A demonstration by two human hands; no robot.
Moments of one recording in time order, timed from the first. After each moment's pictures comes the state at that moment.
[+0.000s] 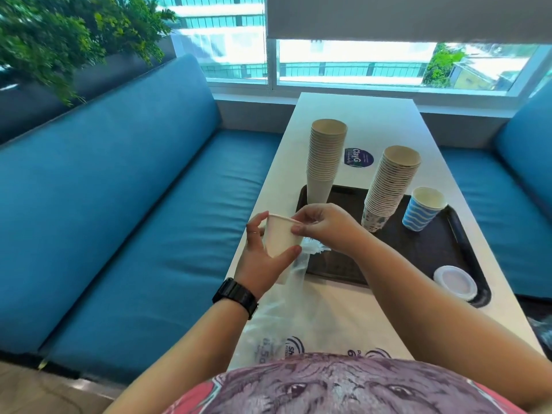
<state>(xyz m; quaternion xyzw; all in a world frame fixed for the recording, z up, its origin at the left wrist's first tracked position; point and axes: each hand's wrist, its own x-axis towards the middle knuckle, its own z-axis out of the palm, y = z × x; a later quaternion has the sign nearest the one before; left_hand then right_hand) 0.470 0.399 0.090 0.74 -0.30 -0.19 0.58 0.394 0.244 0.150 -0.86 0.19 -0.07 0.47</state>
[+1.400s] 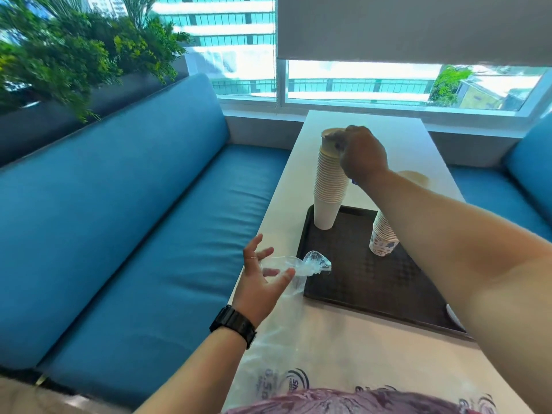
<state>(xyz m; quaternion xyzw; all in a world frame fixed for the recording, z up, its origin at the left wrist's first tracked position) 0.488 0.400 0.071 0.76 -0.28 -0.16 0.57 0.477 0.122 0.223 -0.92 0.24 -0.29 0.07</state>
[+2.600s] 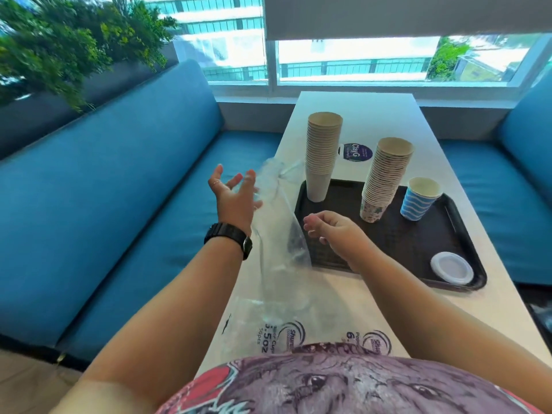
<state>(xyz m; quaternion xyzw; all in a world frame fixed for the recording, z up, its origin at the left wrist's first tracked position) 0.520 0.368 0.149 0.61 -0.08 -0.12 0.78 0.359 0.256 0.119 -0.76 0.29 -0.12 0.57</state>
